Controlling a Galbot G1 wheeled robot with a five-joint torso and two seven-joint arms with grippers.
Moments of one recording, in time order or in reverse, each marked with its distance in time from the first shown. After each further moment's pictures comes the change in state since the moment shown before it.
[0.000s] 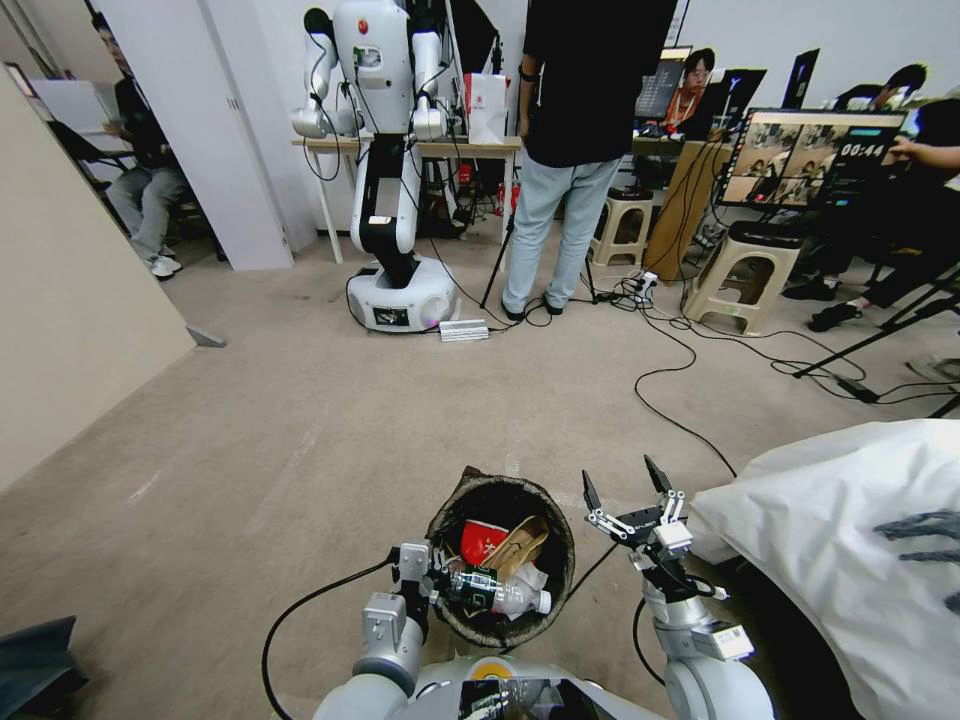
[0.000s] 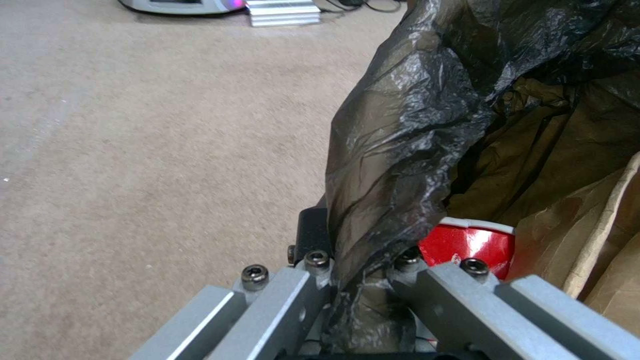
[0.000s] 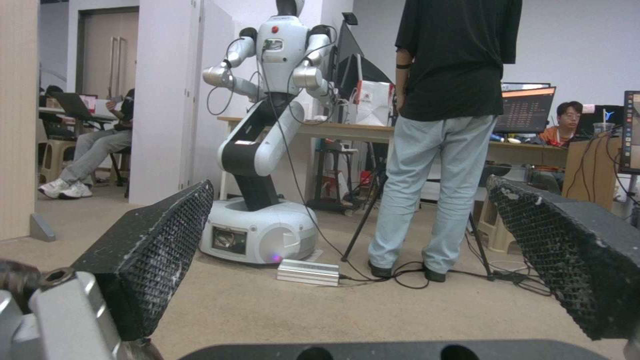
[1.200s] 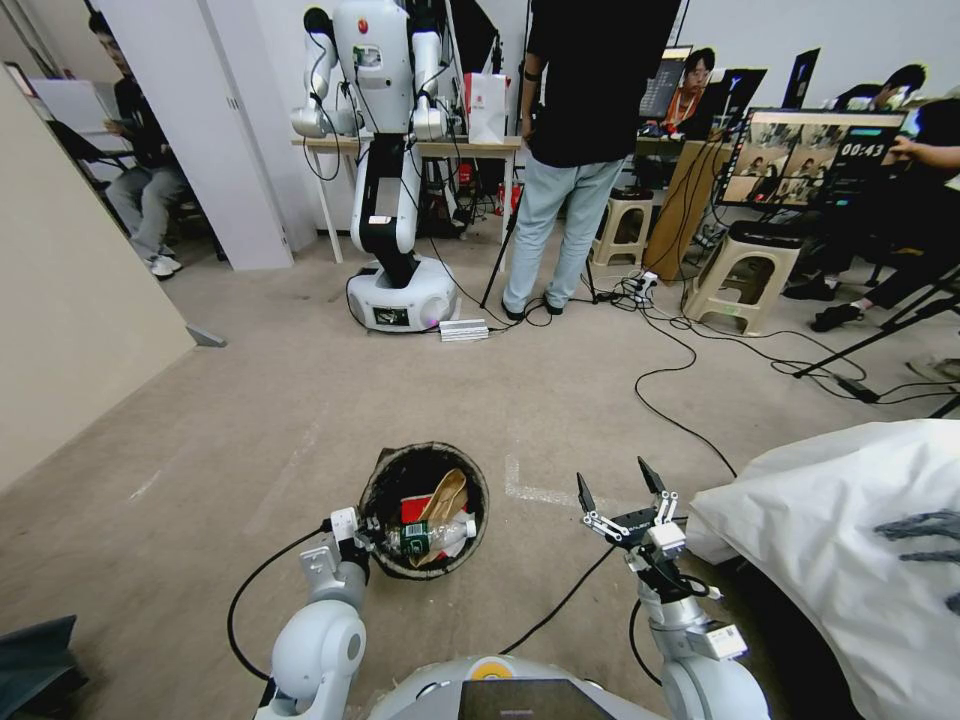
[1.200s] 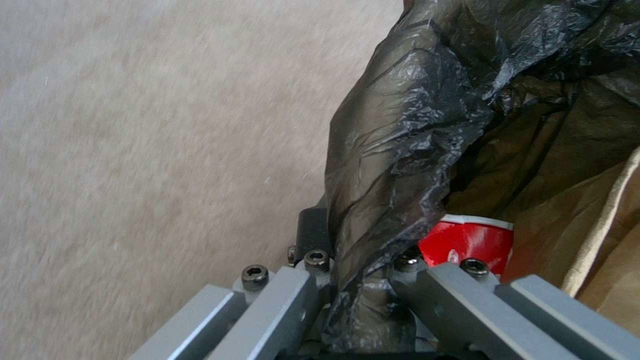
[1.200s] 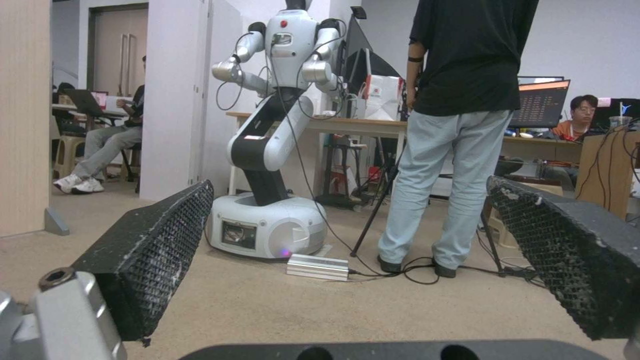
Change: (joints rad) left arm -0.233 -0.036 -0.307 0.259 -0.461 0.146 -0.185; right arm 0.013 -0.009 -0.024 -0.013 -0.007 -0.014 -0.003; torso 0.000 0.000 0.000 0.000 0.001
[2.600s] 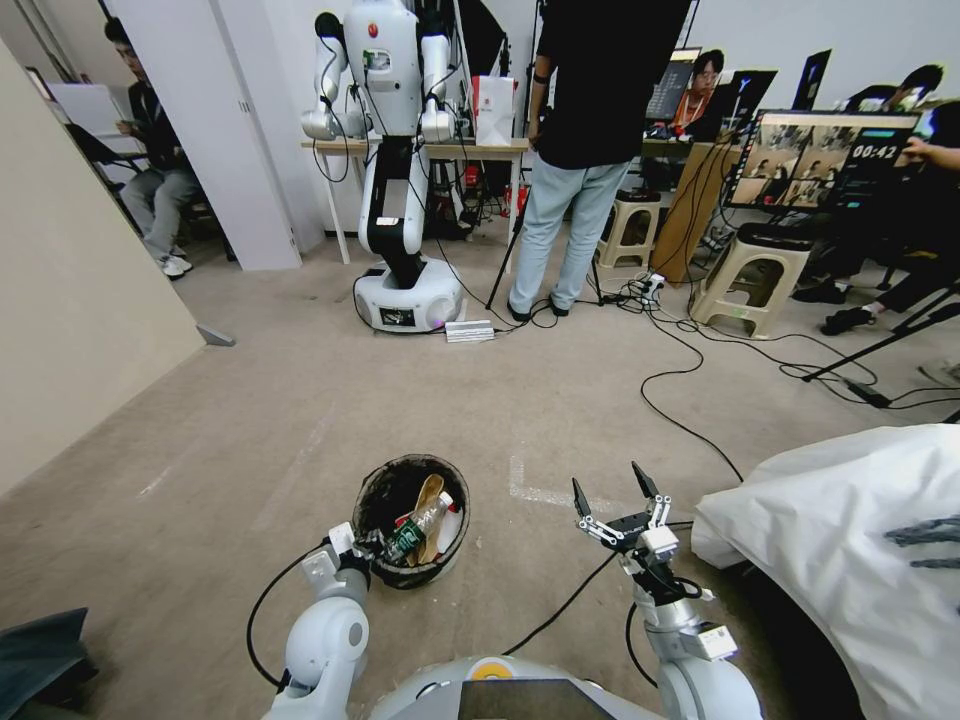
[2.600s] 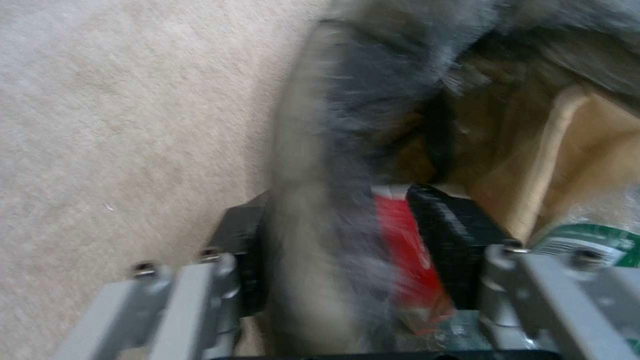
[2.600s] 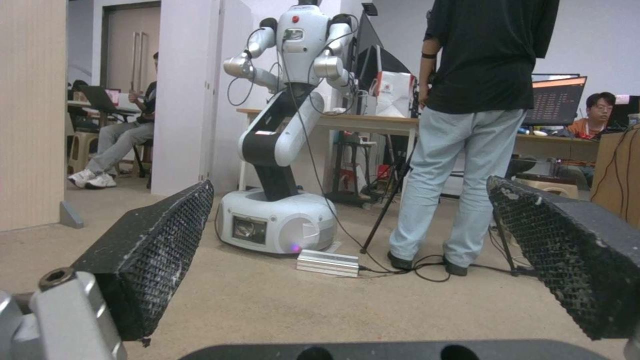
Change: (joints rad) left arm -0.024 0.001 0.016 0.031 -0.095 0.038 -0.034; right arm 0.004 0.010 -0.003 -0.034 -0.011 0.025 -0.022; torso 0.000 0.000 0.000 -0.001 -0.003
